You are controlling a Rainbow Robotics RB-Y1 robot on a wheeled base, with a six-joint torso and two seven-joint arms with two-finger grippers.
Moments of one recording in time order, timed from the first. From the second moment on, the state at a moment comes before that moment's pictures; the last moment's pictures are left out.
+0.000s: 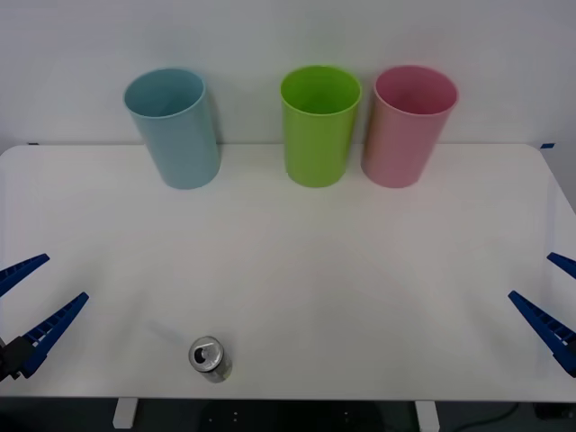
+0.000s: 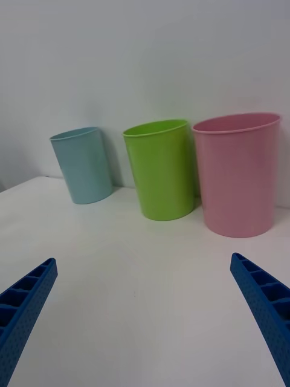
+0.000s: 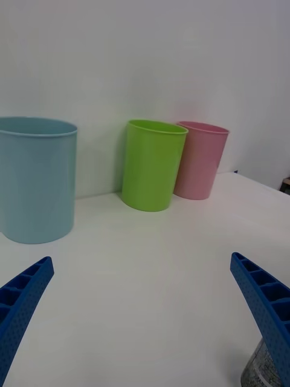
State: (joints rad) right arm 0.35 -0.40 -0.52 -1.66 0.96 -1.22 0.00; left arm 0.35 0.40 0.52 -1.66 -0.96 -1.22 0.00
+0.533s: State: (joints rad) right arm 0.35 -0.40 -0.52 -1.66 0.96 -1.22 0.00; left arm 0.37 0.43 0.52 -1.63 -0.90 -1.22 0.00
